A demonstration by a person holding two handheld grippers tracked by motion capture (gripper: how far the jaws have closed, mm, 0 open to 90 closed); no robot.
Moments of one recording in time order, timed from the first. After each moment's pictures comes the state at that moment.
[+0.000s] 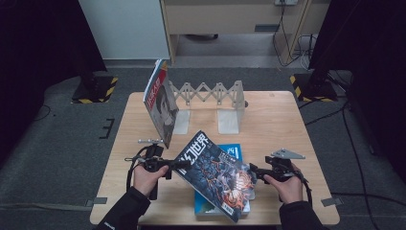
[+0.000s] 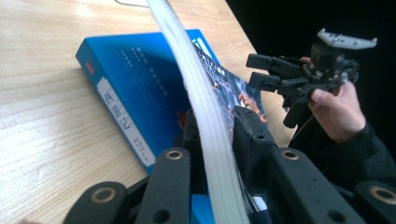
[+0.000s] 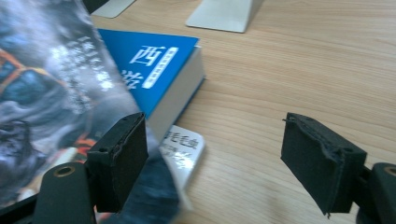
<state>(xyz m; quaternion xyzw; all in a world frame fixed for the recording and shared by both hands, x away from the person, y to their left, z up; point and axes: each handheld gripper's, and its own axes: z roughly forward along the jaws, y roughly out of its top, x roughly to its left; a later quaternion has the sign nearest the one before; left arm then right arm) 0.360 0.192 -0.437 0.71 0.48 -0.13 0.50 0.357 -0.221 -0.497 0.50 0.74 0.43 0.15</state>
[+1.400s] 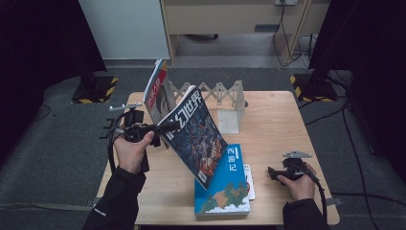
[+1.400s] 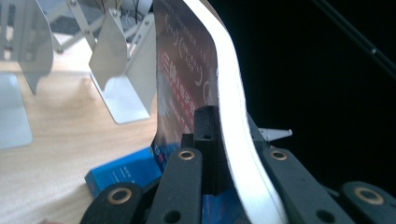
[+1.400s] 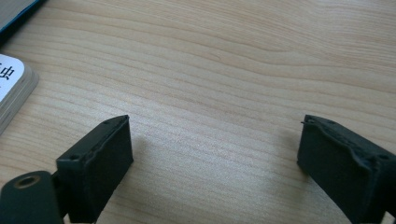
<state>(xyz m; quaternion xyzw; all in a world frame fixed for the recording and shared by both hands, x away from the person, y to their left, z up) 0.370 0.208 -0.305 0.66 0.47 -0.03 0.58 0.373 -0.271 -0.532 0.55 0.76 0.29 0.20</state>
